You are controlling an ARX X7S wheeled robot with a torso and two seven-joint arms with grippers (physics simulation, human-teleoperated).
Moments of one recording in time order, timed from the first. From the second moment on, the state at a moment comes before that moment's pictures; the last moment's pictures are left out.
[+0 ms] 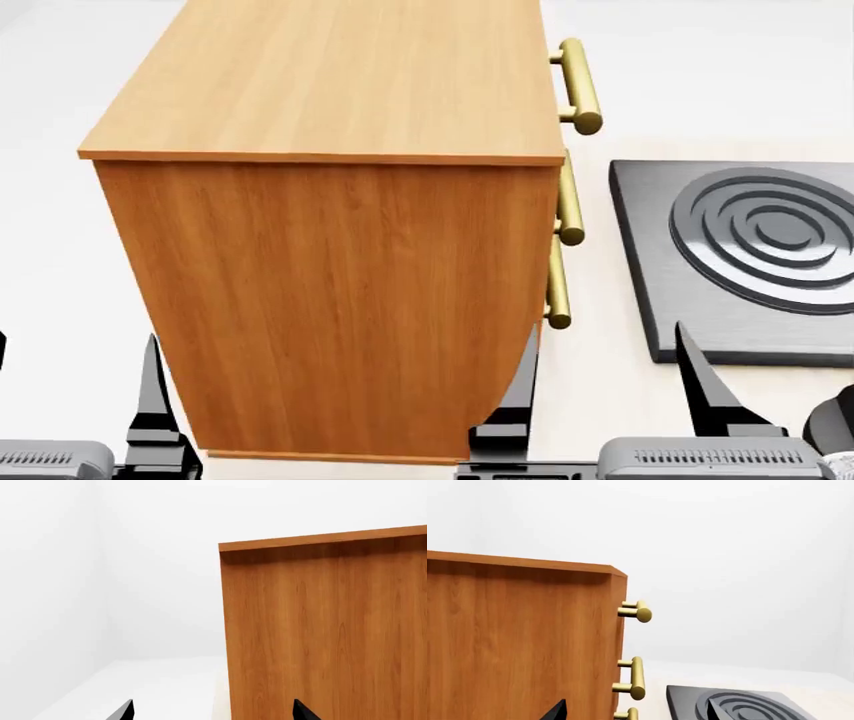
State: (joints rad) left arm -0.07 -0.24 0.22 0.49 -0.10 -0.28 -0.34; right arm 0.09 0.25 -0.14 -0.56 0.15 0.35 0.24
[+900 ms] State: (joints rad) left arm -0.07 -0.26 0.24 0.48 -0.12 -0.27 -0.37; right arm 0.09 0.28 -0.16 -0.60 0.10 0.49 0.32
